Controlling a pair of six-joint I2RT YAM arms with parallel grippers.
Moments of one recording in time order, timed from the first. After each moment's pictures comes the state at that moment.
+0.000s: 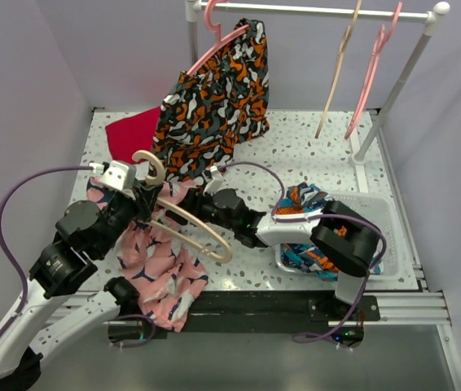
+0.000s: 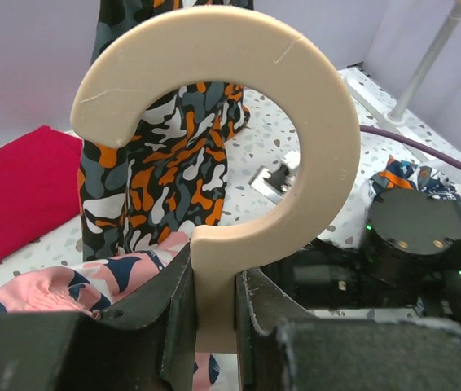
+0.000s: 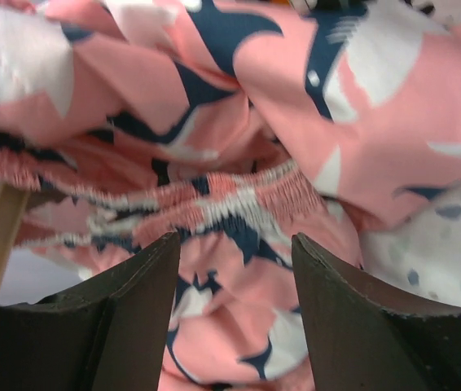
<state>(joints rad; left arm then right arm) -0.70 0.55 0.96 -0.47 -0.27 -0.12 1.04 1.82 0.98 0.64 -0.01 0.92</state>
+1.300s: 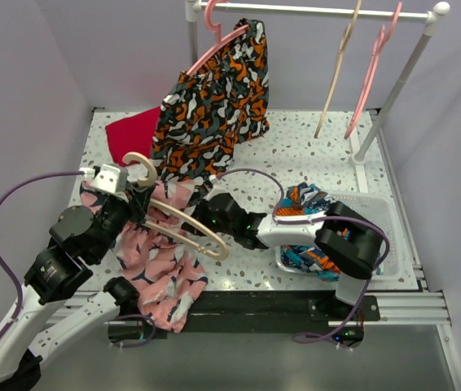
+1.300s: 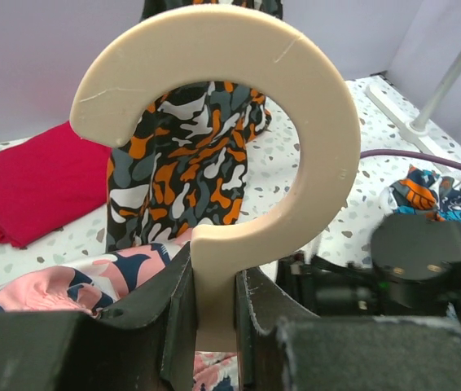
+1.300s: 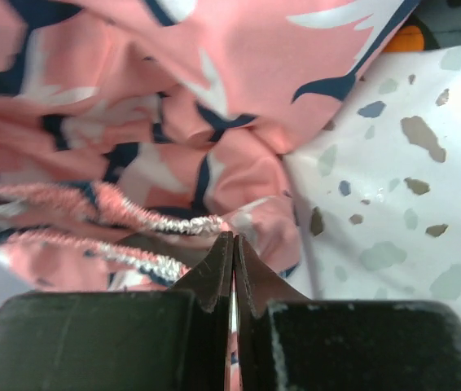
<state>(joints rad) -0.70 0.51 0.96 -0.50 -0.32 -0.12 1.06 1.82 1.01 0.34 0.02 0.95</state>
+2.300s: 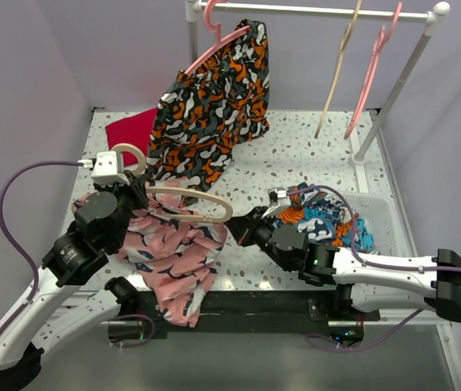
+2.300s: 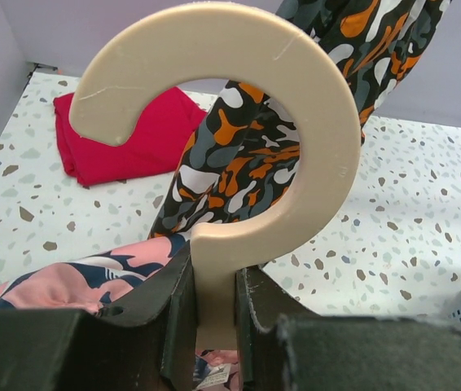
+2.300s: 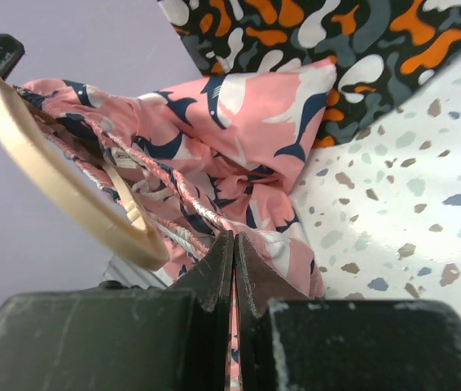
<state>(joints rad) -0.70 0.62 0.94 -0.47 -0.68 -0.29 1.24 1.06 0.59 0.34 0.55 0.84</state>
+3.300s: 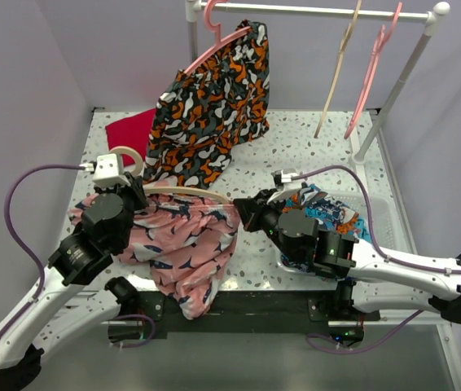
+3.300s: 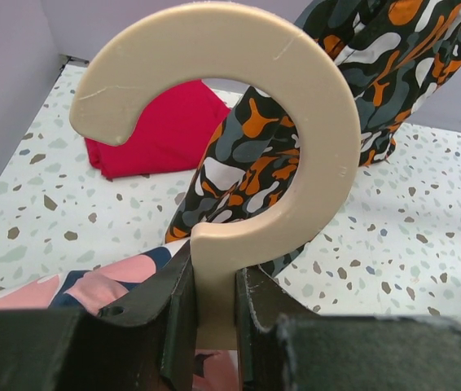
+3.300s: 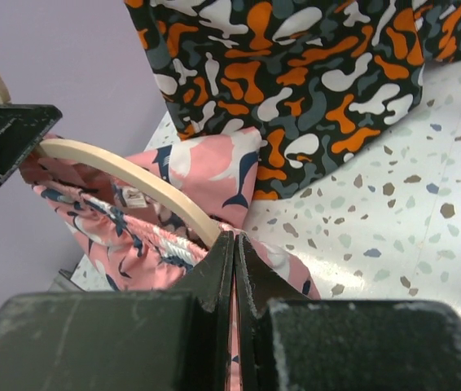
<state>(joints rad) -0.70 0.62 0.88 -0.43 -0.76 -0.30 1.25 1.00 0.86 0.00 0.69 0.62</state>
